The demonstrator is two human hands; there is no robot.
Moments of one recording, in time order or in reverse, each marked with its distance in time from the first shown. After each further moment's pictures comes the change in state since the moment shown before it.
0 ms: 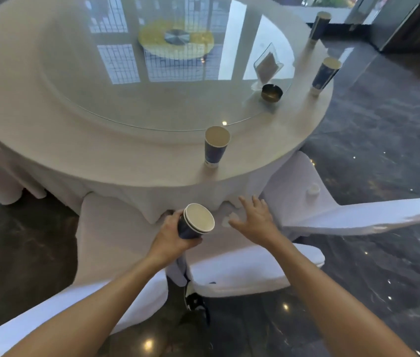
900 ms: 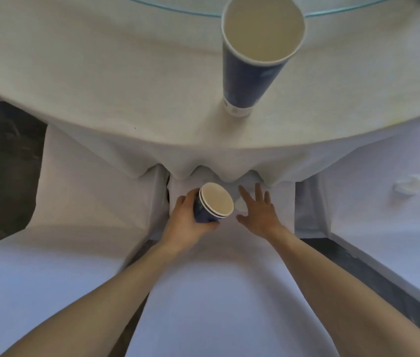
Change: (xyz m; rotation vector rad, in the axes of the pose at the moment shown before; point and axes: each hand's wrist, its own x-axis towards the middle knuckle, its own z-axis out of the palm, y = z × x) left_hand 0.170 -0.133 0.178 -0.017 0.062 -0.315; right_hand 0.266 0.152 0.221 -0.296 -0.445 -0.145
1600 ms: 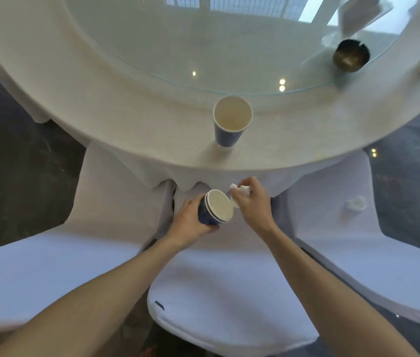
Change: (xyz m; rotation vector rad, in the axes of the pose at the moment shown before) left_hand -0.093 0.109 -0.052 -0.025 0.020 0.069; right_hand -0.182 -0.077 -0.164 0.866 0.520 -0.074
